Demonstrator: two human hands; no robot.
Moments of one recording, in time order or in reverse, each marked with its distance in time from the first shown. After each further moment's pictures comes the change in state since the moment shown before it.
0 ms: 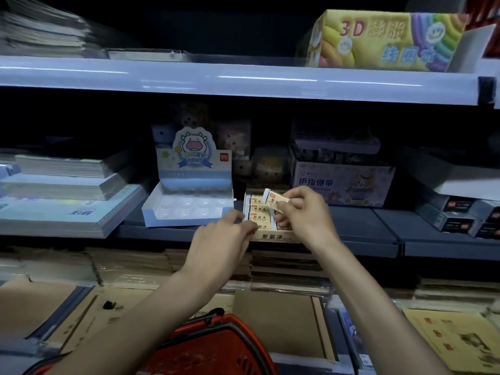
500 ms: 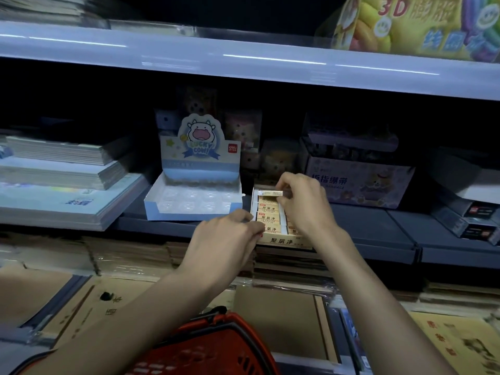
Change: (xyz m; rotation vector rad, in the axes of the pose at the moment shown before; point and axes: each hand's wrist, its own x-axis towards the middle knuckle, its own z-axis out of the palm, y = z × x) left_hand -0.003 -0.014 -0.002 -0.075 0.067 0.091; right_hand 0.038 0.001 0.023 -0.719 0.001 -0.380
